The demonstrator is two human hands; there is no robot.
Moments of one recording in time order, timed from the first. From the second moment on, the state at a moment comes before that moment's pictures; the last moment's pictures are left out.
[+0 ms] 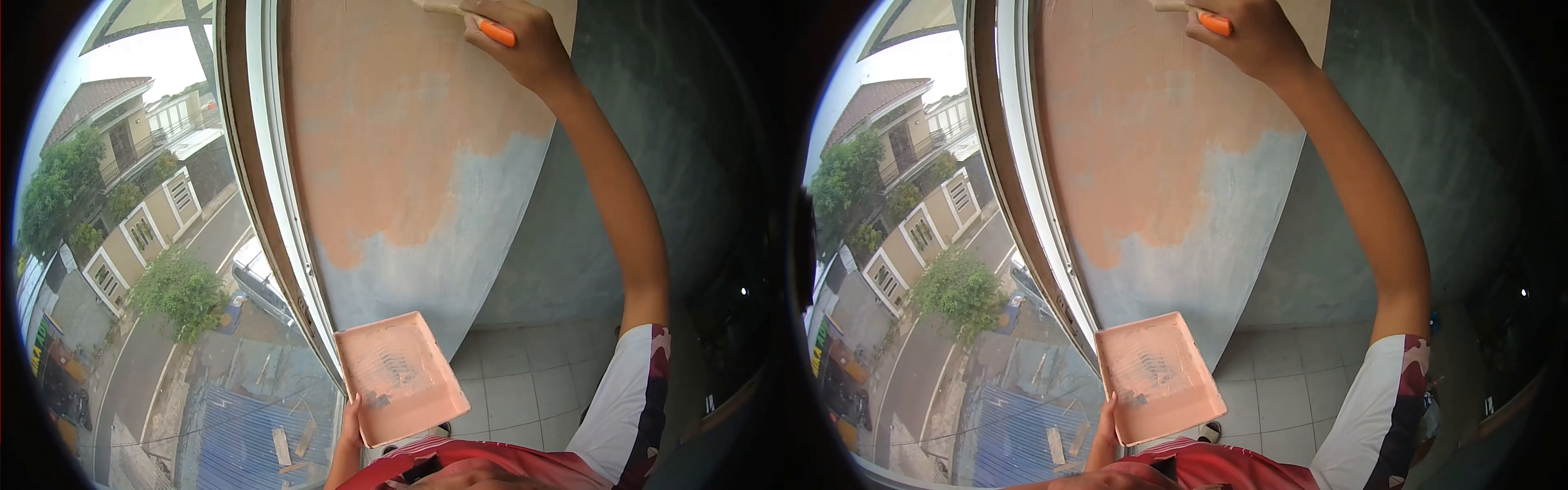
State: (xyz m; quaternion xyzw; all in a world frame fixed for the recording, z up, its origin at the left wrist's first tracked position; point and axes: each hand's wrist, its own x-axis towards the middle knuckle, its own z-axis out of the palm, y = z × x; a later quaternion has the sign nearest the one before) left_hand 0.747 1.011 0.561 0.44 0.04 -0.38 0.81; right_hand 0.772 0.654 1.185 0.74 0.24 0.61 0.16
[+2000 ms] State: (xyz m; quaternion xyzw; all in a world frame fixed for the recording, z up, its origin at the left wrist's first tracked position) left_hand 0.748 1.002 0.559 0.46 0.00 -0.36 0.81; right_hand 0.623 0.772 0.715 0.95 0.18 0.01 -0.26
